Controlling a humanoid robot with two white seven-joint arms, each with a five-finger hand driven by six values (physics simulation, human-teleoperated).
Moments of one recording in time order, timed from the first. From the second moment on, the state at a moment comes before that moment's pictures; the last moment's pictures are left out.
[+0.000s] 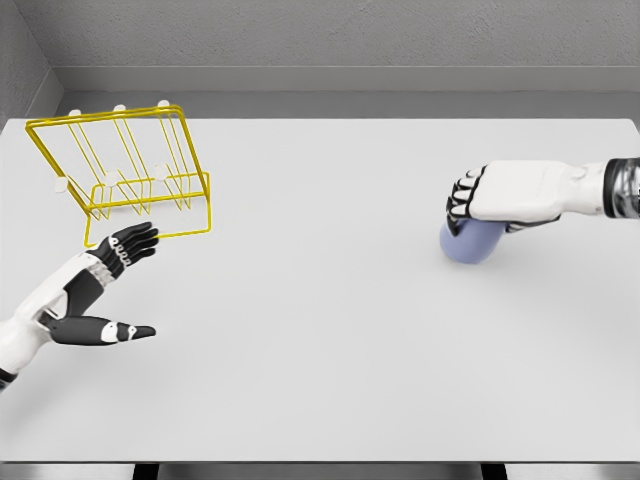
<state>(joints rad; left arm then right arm) 0.02 1.12 -0.68 -1.76 0.77 -0.61 -0.04 -1.02 -1.03 1.11 -1.61 0.40 -0.61 0.42</state>
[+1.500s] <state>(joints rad) 0.02 1.13 -0.69 -1.72 0.75 -0.61 -0.04 -1.05 -0.63 1.20 -1.70 0.56 -0.61 0.47</state>
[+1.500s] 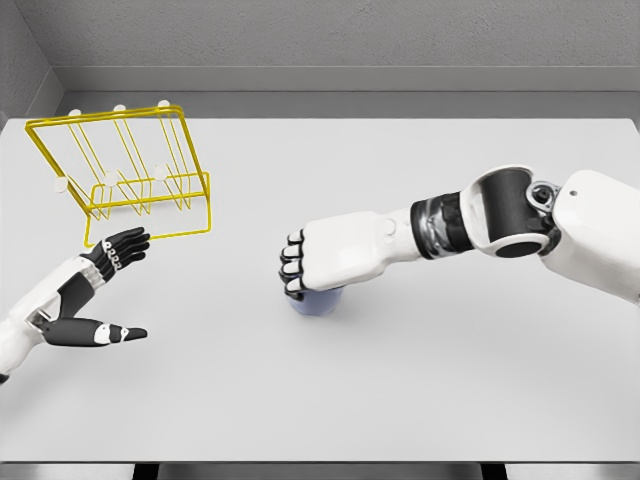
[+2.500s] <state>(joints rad) 0.02 1.10 -0.70 -1.70 0.68 -0.61 -0.04 -1.05 -0.56 1.21 -1.62 0.57 -0.61 0.46</state>
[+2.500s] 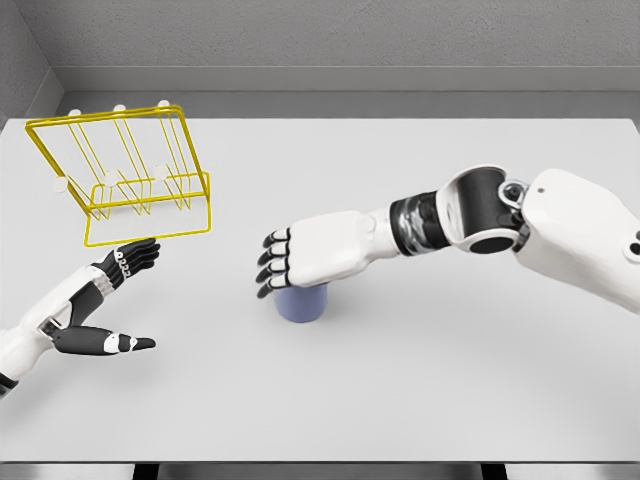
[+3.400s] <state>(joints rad) -0.22 0.98 -0.83 -1.65 0.65 -0.51 -0.04 -0.47 -0.89 0.31 -1.54 0.20 -0.61 0.46</state>
